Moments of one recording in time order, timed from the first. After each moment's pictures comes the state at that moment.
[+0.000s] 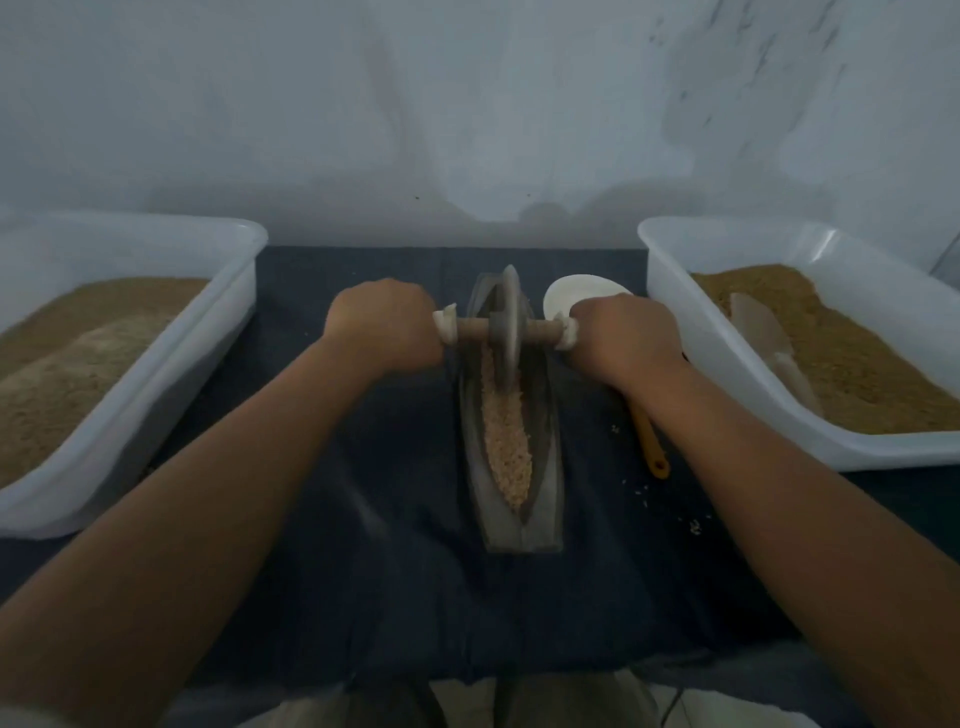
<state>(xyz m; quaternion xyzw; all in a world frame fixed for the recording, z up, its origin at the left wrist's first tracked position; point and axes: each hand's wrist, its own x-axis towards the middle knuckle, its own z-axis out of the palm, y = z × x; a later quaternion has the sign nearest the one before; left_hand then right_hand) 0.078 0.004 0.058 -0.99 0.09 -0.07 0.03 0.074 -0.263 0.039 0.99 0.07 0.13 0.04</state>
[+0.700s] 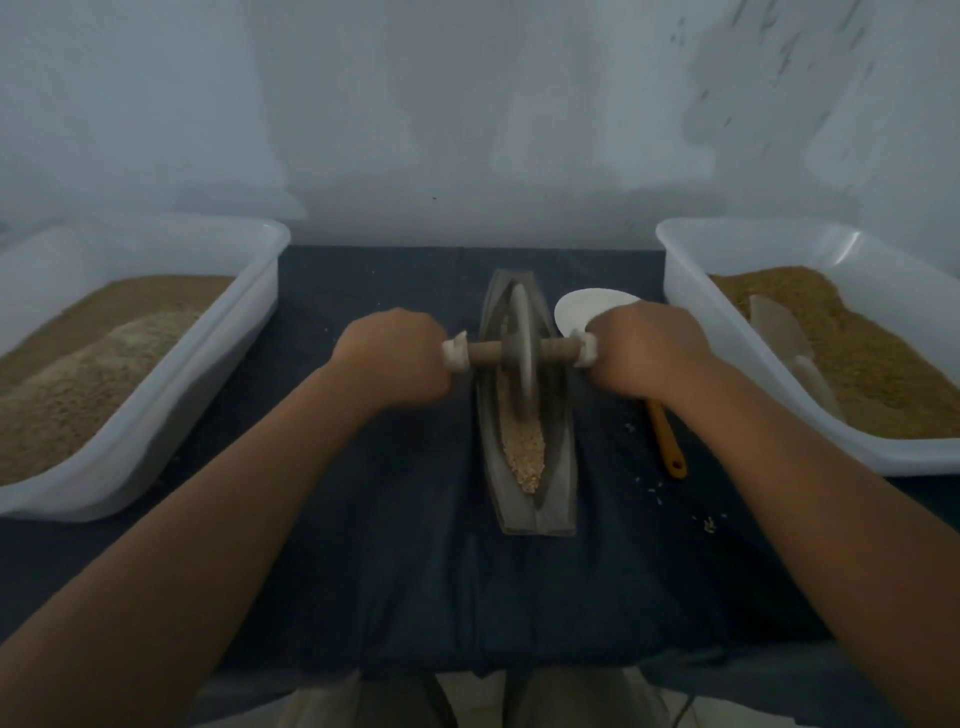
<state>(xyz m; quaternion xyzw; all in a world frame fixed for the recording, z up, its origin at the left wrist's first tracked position) 0.054 0.017 0.042 -0.99 0.12 -0.03 -0.01 0.049 -0.260 0.061 0.99 0.10 0.03 0.04</state>
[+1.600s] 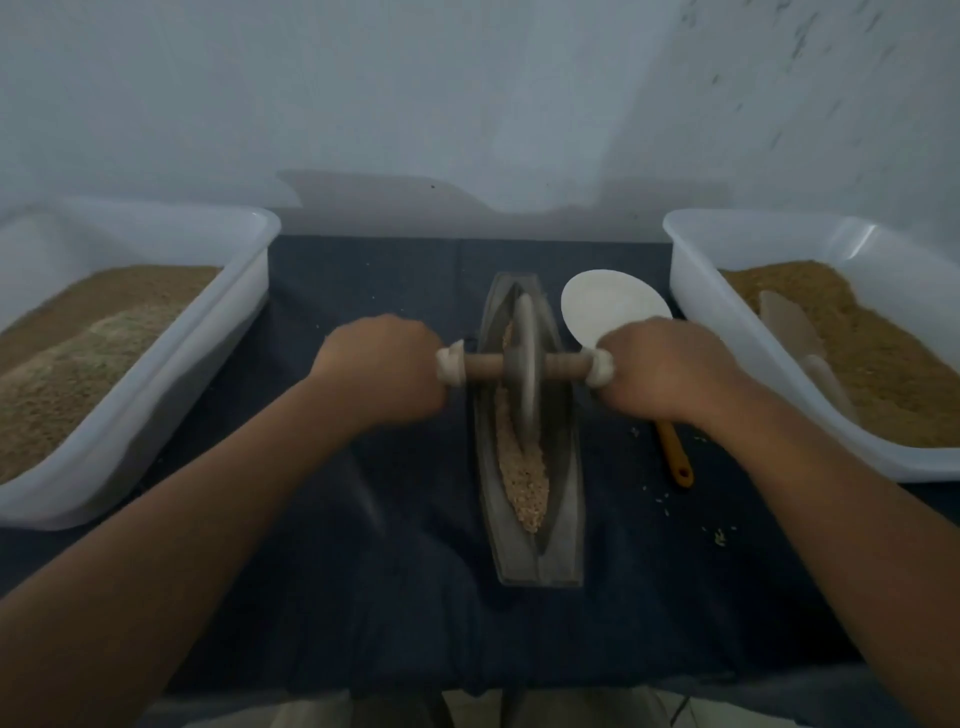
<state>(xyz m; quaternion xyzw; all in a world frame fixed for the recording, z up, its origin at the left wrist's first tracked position) 0.039 0.022 0.038 -0.99 0.13 -0.05 0.02 0.041 -0.274 0.051 0.99 0.10 0.00 0.05</state>
